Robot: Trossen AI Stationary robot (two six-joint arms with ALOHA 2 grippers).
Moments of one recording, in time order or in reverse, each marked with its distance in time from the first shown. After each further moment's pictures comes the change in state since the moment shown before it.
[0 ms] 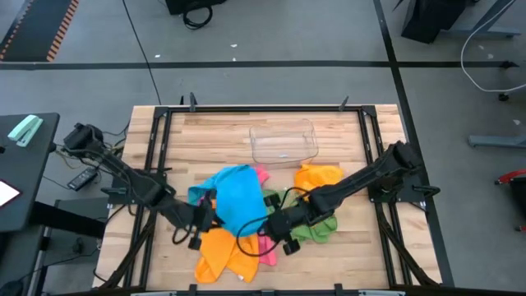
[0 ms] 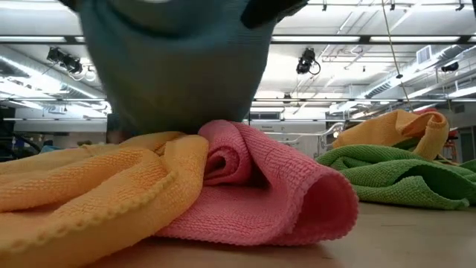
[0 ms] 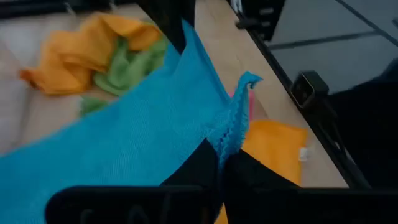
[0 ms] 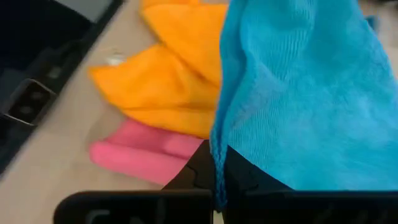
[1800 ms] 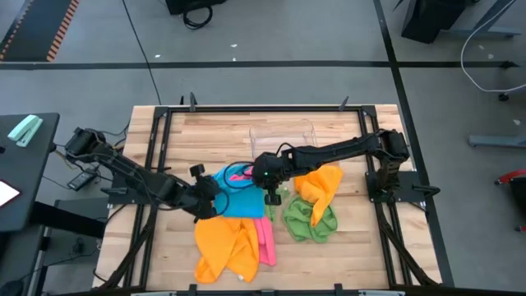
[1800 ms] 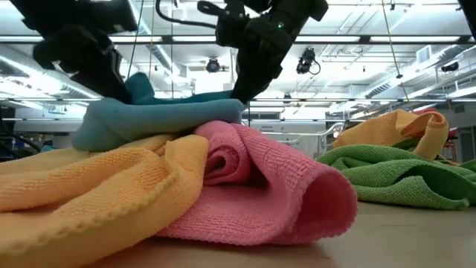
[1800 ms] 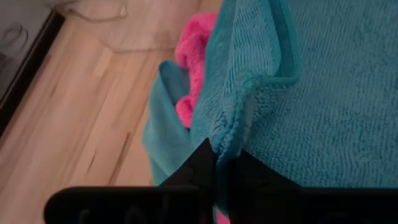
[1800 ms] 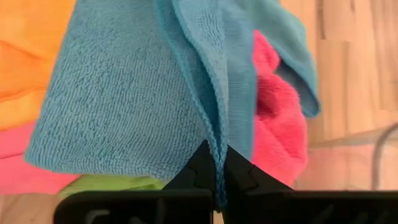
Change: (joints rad) left arm 0.190 0.062 0.001 -0.477 -0.322 -0.281; right arm -0.380 0.035 0.001 -0.071 -0.101 0.015
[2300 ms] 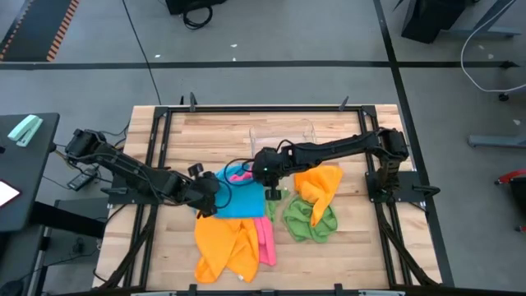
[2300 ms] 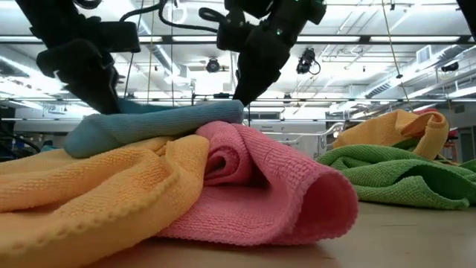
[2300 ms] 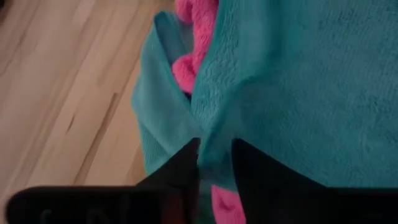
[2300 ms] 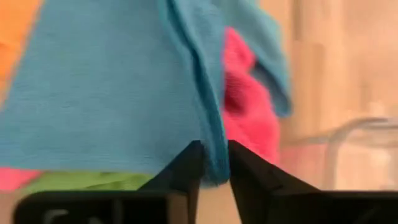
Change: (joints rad) left arm 0.064 0.019 0.000 -0.068 0.139 -0.095; right arm -0.037 0.000 0.000 -0.009 0.077 -0.065
